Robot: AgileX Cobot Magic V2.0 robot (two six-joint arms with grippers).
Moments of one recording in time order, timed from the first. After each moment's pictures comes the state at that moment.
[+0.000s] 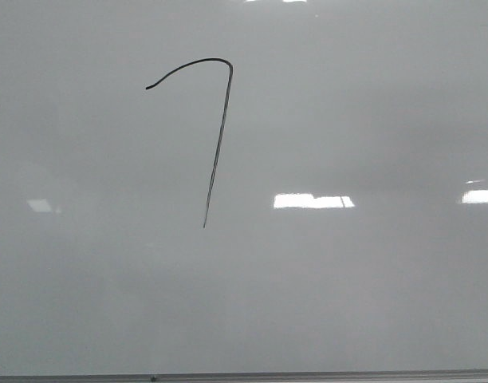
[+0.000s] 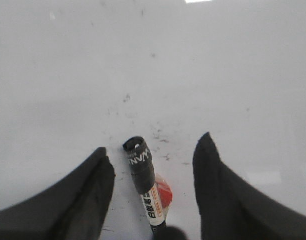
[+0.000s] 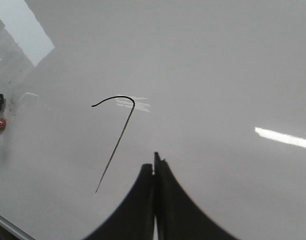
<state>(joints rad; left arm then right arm) 0.12 1.04 -0.69 -0.27 0.23 0.40 0.26 0.38 -0.36 1.10 0.24 -1.07</state>
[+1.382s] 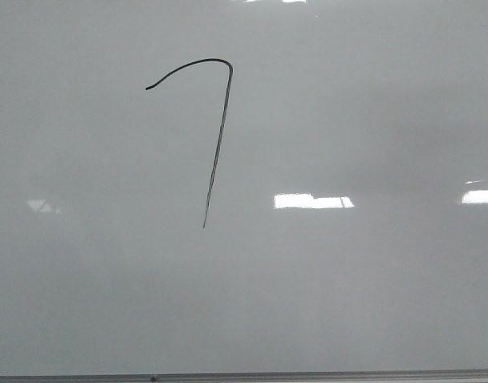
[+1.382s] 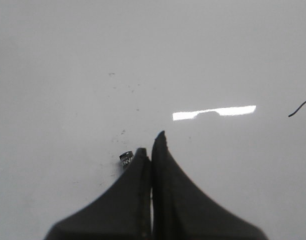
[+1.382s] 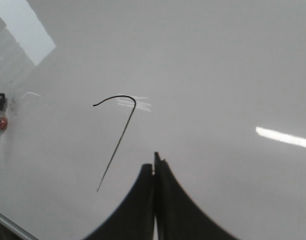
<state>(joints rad) 0.11 0.21 -0.40 -0.28 0.38 0.35 0.26 0.38 -0.36 1.10 0.24 -1.07</state>
